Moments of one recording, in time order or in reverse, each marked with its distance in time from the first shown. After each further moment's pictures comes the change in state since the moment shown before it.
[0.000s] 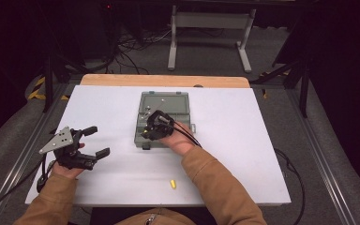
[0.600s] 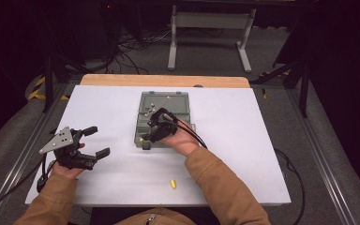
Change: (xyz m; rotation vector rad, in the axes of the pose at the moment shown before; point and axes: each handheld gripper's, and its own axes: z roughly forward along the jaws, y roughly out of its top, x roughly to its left) left arm 0.000 0.000 0.000 0.004 -0.002 -0.002; right arm 0.001 0.000 -0.021 -0.045 0.026 0.023
